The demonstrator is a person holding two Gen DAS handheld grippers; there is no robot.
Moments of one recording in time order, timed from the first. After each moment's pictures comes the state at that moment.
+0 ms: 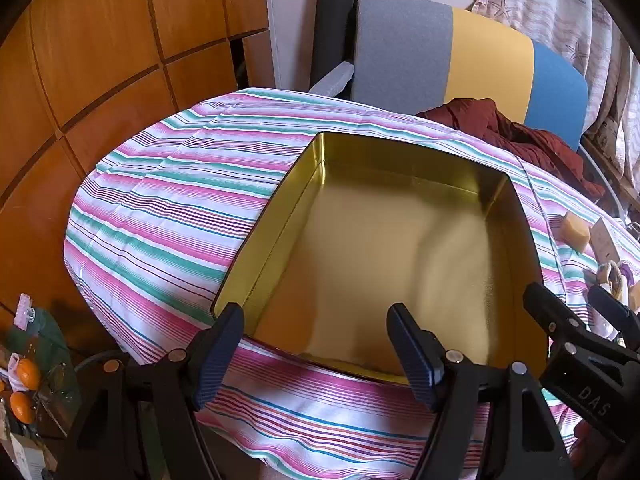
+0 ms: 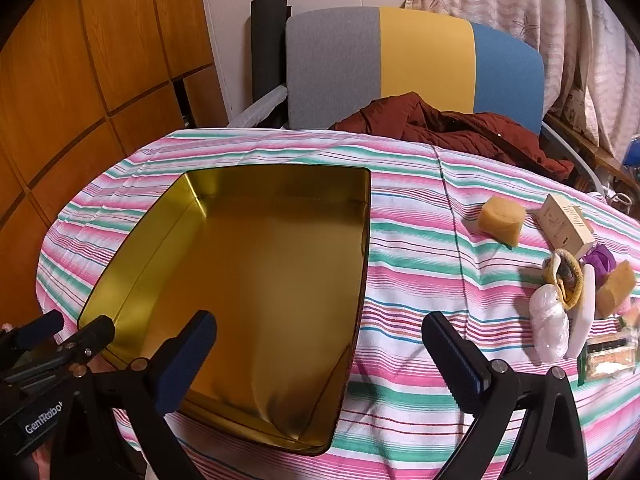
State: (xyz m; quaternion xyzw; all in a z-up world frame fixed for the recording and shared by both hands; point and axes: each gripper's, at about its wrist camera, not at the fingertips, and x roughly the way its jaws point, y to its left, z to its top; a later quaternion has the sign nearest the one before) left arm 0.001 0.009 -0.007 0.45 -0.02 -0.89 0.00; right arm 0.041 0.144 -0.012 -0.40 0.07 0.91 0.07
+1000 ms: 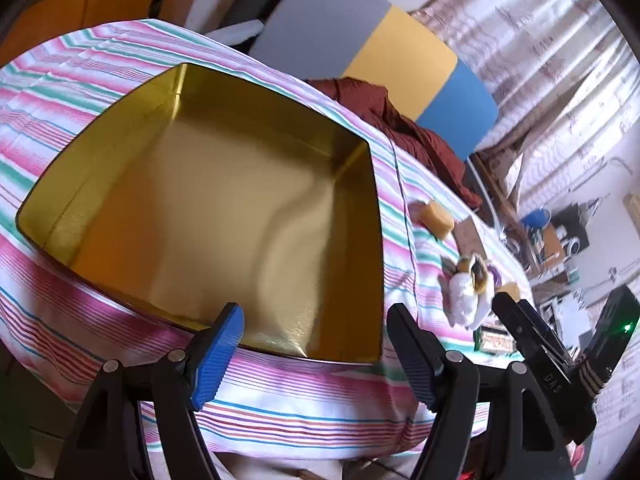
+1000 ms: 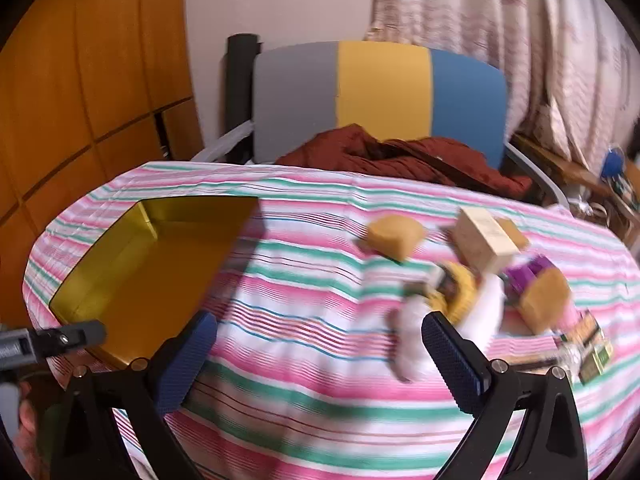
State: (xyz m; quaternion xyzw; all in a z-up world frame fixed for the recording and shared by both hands) left arm 0.017 0.062 -0.029 0.49 0.16 -0.83 -0.21; right arm 0.116 0.267 0.001 -0.34 0.05 0.93 0.09
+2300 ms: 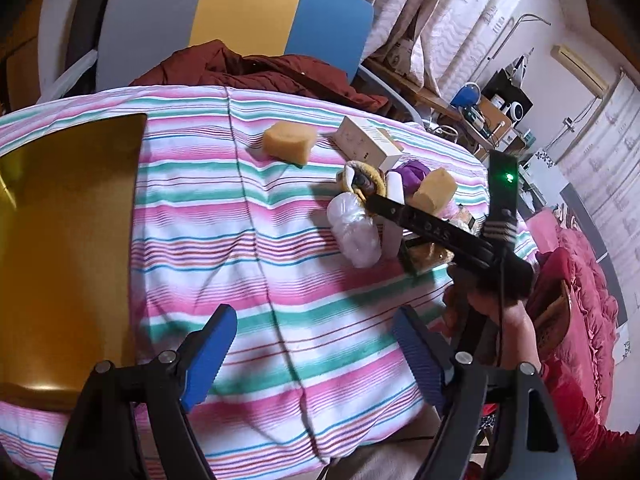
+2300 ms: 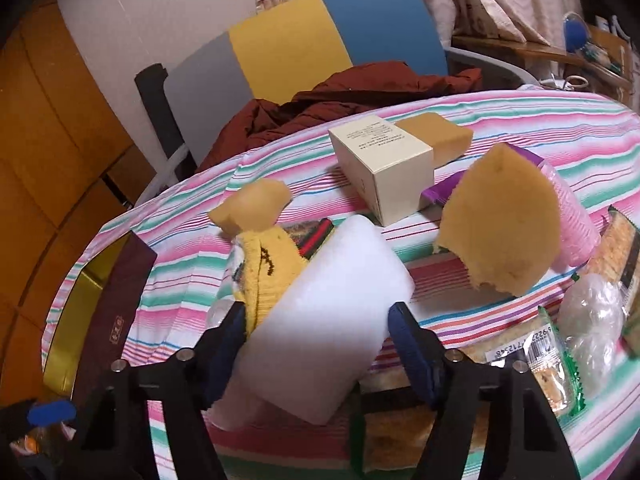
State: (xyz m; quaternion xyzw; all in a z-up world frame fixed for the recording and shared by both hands) left arm 0.052 0.224 -0.018 0.48 -0.01 -0.79 -0.38; right arm 0.103 0.436 -0.080 -0.35 0.24 0.90 0.11
